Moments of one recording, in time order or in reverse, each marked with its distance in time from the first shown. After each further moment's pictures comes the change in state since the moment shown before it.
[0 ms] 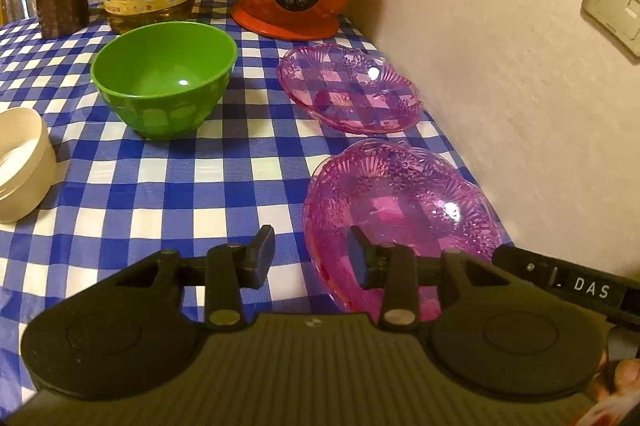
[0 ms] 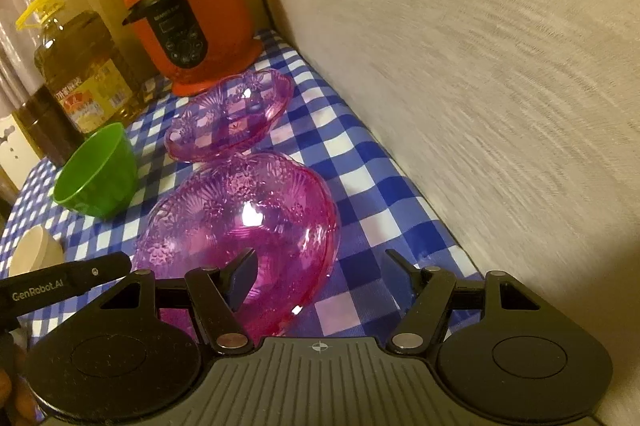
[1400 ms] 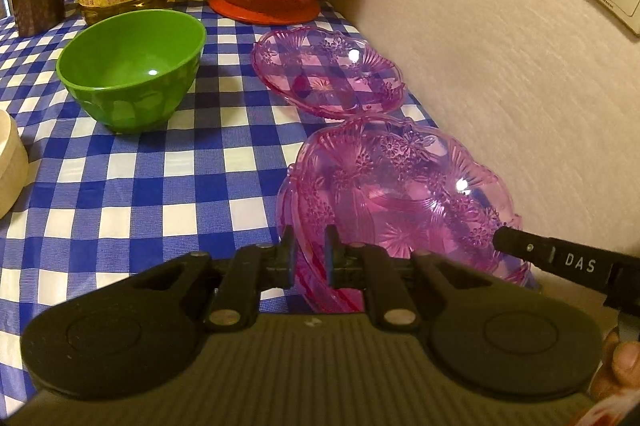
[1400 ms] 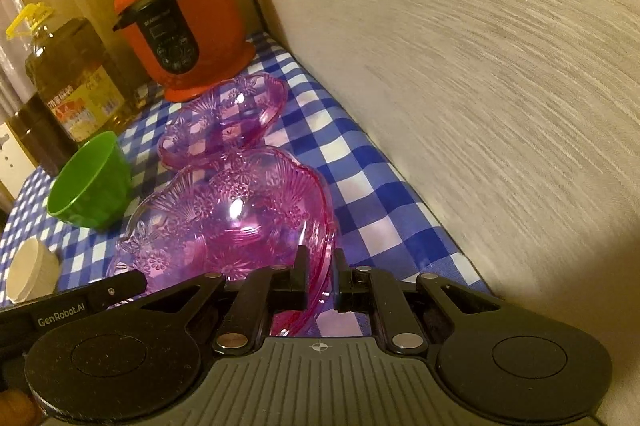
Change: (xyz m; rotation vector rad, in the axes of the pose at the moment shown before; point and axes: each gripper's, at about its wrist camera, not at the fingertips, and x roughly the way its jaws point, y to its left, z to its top) left arm 0.022 -0.010 -0.001 0.037 0.042 -0.035; right arm 0.012 0.000 0.005 0.017 -0.001 -0.017
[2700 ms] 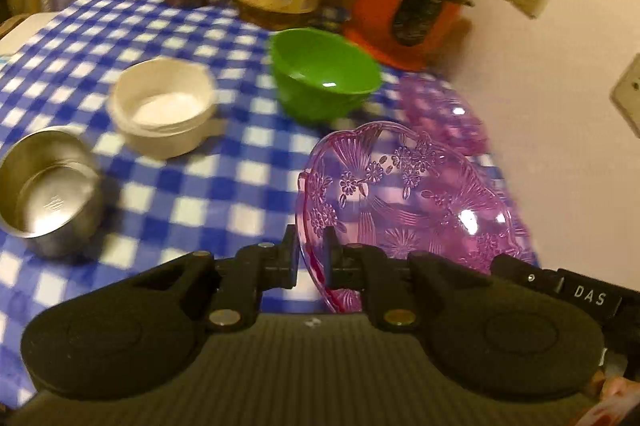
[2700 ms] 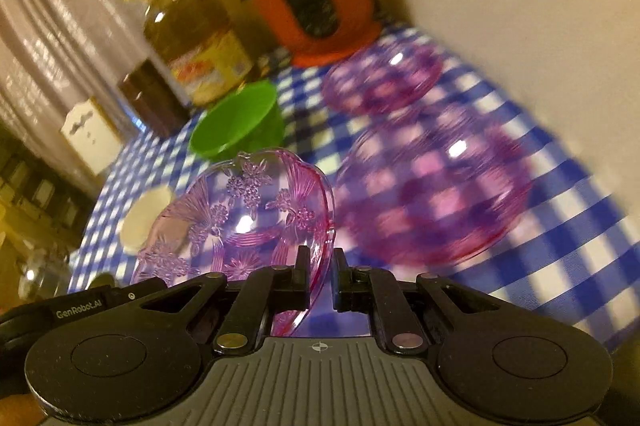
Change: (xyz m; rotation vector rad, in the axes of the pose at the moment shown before) left arm -0.125 0.107 -0.042 -0.233 -0.078 0.094; right arm -0.054 0.099 -0.055 -0.018 0.017 0.230
